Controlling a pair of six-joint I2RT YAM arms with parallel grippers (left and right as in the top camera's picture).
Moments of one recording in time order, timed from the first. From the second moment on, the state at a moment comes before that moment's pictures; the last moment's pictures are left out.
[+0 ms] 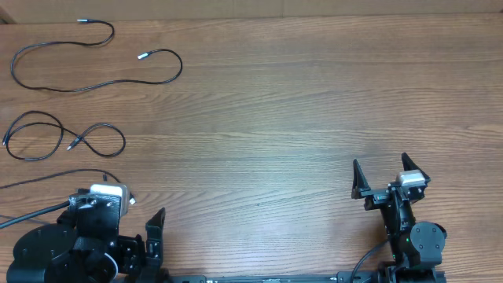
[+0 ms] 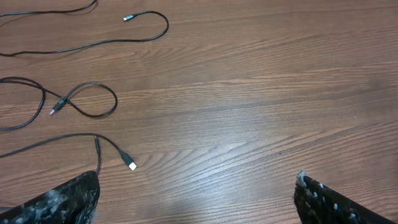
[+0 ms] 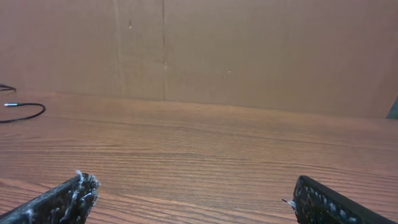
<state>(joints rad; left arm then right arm) -0.05 0.64 1.41 -1.47 0.10 0.02 0.01 0.01 0.02 -0.03 -0.11 -0.04</state>
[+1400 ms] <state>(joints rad) -0.05 0.56 1.17 -1.13 0.09 0.01 0.01 0.01 0.02 -0.03 -0.11 -0.04</state>
